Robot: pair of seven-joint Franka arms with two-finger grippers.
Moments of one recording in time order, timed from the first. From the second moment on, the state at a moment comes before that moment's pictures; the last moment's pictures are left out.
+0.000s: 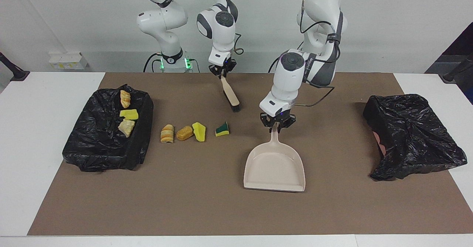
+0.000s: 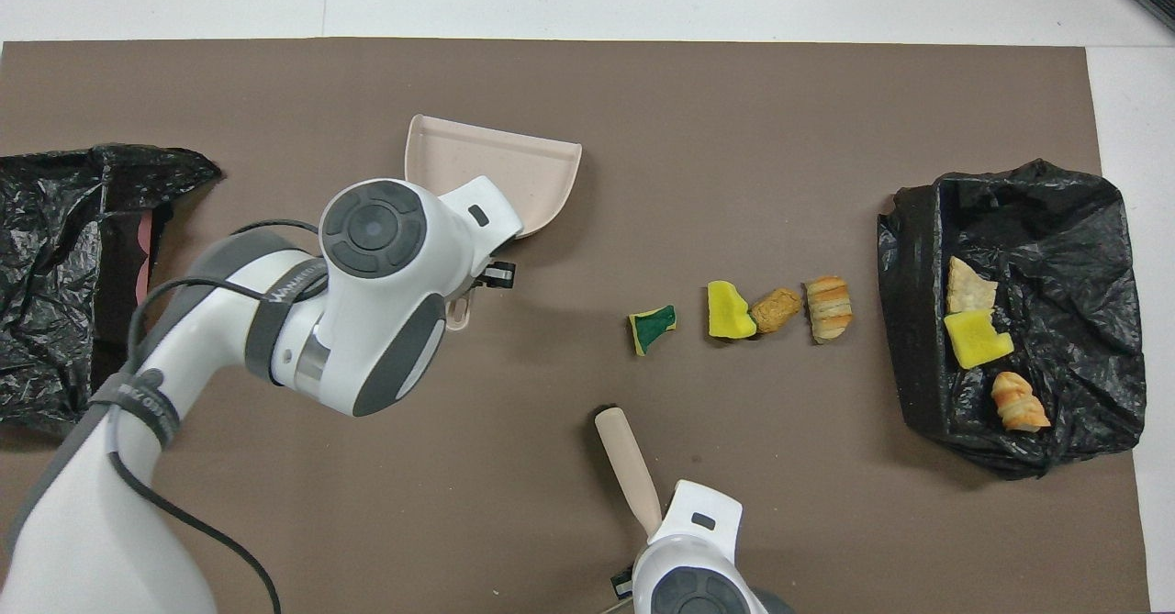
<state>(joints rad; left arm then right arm) -0.54 0.24 0.05 -1.86 0.01 2.17 -0.26 0.39 -0.27 0.44 -2.55 0.19 2.16 0.31</state>
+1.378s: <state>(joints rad) -0.22 0.08 0.05 -1.90 0.02 1.91 0.99 0.40 -0.21 0.44 -2.55 0.21 2.20 0.19</state>
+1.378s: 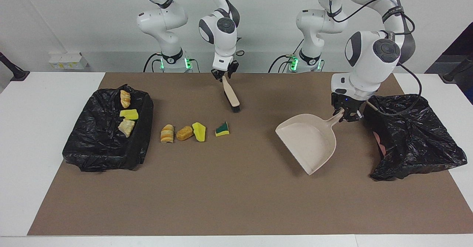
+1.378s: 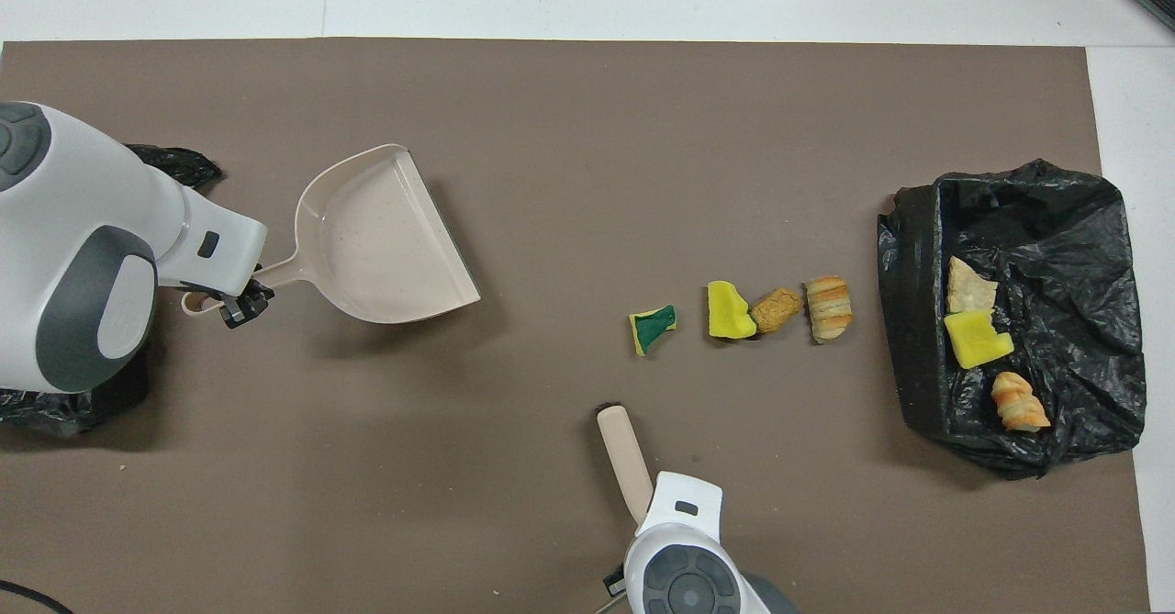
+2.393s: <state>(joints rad) -0.43 0.09 0.03 -2.06 0.02 2.10 1.09 -0.05 -0.26 0.42 -2.44 -0.16 2.03 0.36</state>
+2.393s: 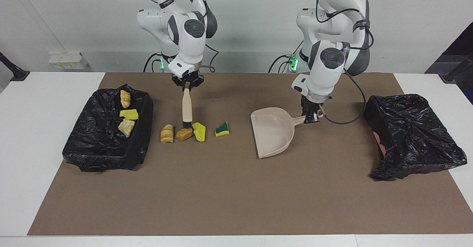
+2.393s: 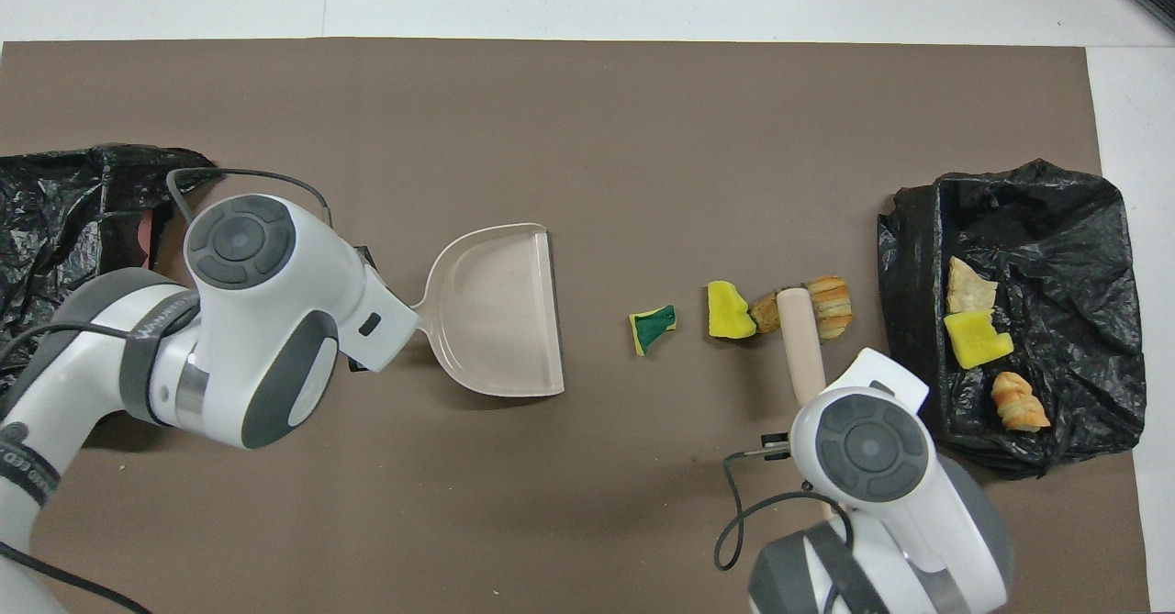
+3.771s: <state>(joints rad) -0.59 0.06 0.03 -2.12 0.02 2.13 0.87 0.02 0.08 0.45 -2.23 0.00 2.10 0.37</state>
